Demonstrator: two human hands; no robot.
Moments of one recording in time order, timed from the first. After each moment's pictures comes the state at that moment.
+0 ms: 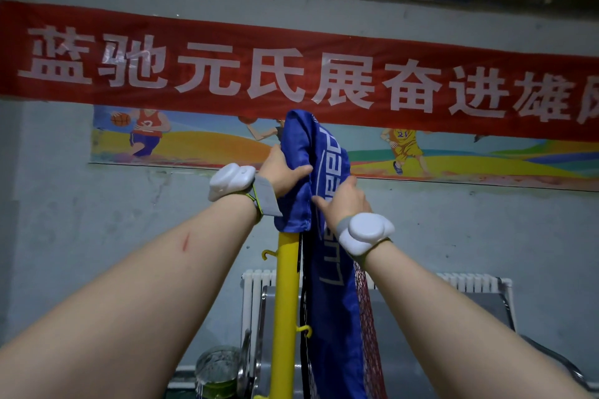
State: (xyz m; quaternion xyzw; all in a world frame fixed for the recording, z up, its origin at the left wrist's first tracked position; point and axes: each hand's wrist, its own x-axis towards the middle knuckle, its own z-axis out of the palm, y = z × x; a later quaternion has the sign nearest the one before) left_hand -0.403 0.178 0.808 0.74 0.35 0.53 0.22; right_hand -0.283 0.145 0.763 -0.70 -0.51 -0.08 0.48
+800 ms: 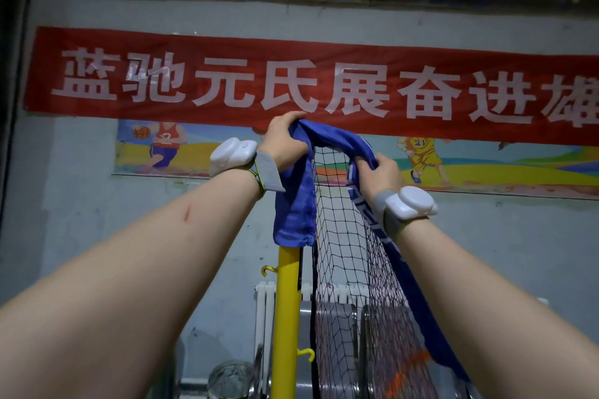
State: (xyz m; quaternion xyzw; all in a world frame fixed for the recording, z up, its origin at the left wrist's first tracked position) left_hand -0.394 0.180 0.860 0.74 0.32 0.58 0.11; right_hand -0.230 0.155 0.816 -0.56 -0.52 -0.05 0.65
